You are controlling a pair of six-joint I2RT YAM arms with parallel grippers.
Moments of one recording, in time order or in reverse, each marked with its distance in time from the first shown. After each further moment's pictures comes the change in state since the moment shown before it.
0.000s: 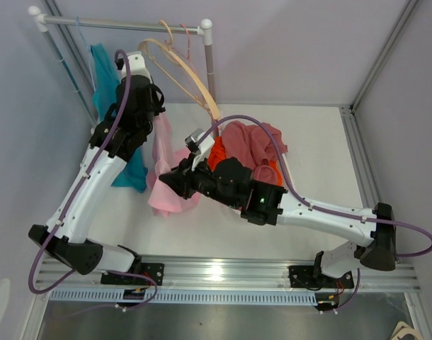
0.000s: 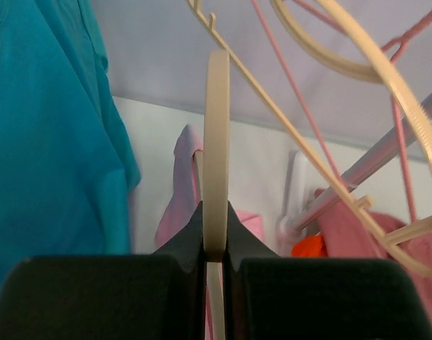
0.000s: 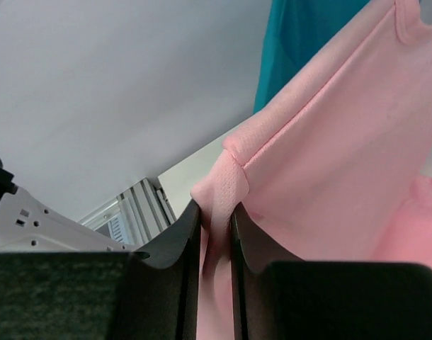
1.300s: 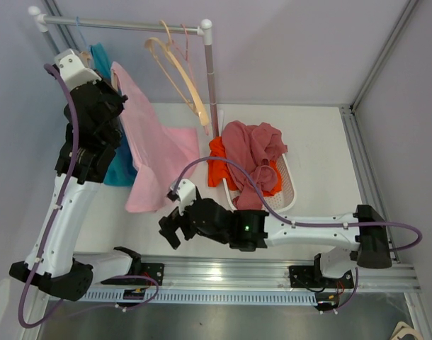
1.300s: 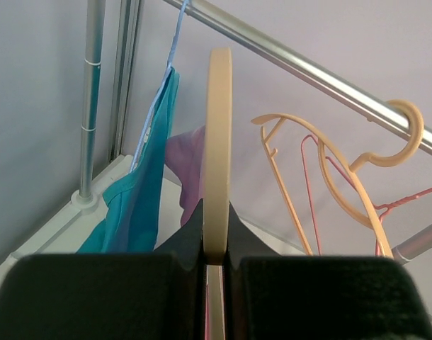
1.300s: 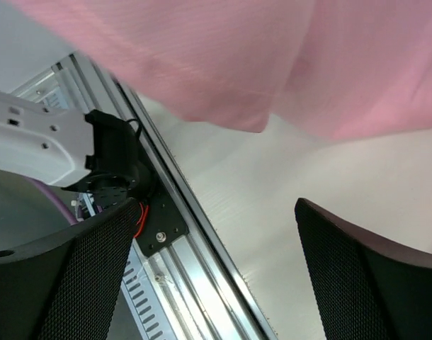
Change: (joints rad) left arm 0.090 -0.199 -0.051 0.181 -0.130 -0.018; right arm 0.160 0.074 -0.131 -0.173 0.159 0.019
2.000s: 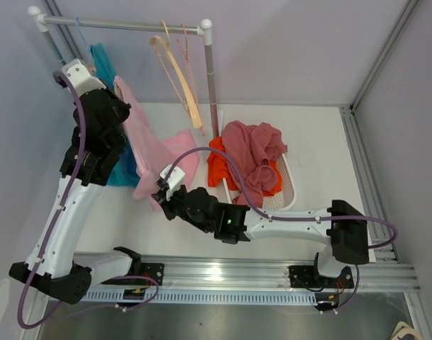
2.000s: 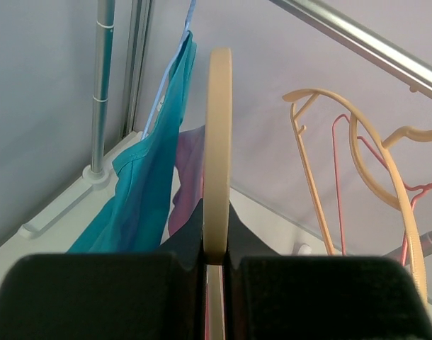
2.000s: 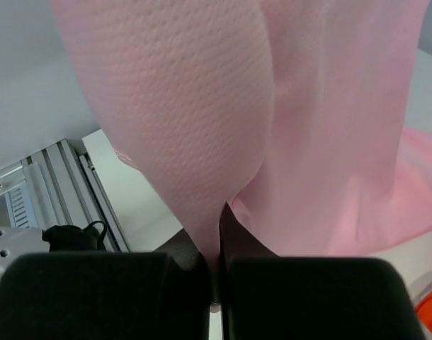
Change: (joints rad) left arm -0.010 -0.022 -0.081 -0.039 -0.043 -0.052; right arm -0.047 0.129 0.009 0.439 0.069 -0.224
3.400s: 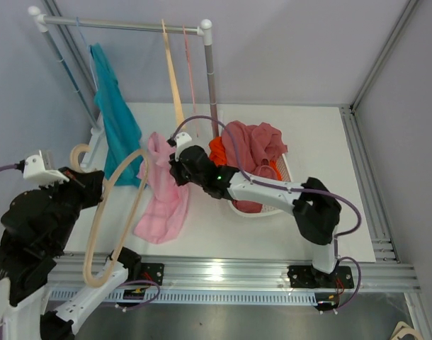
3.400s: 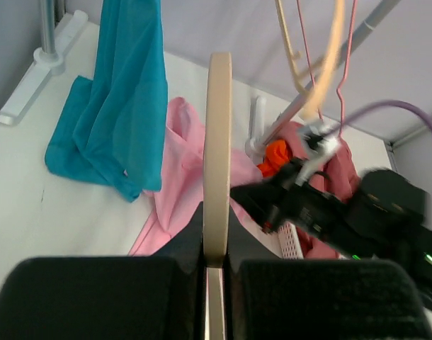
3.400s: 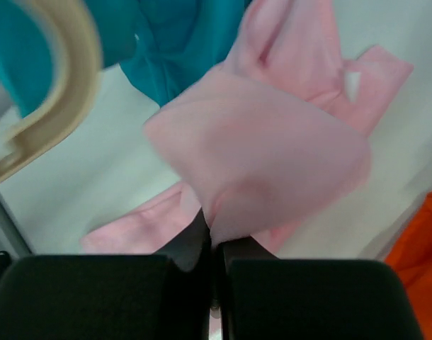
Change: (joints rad) left arm -0.067 -0.540 -0.101 -0.626 0.333 -0.148; right arm -0.318 0.192 0.199 -0.289 -0.196 0.186
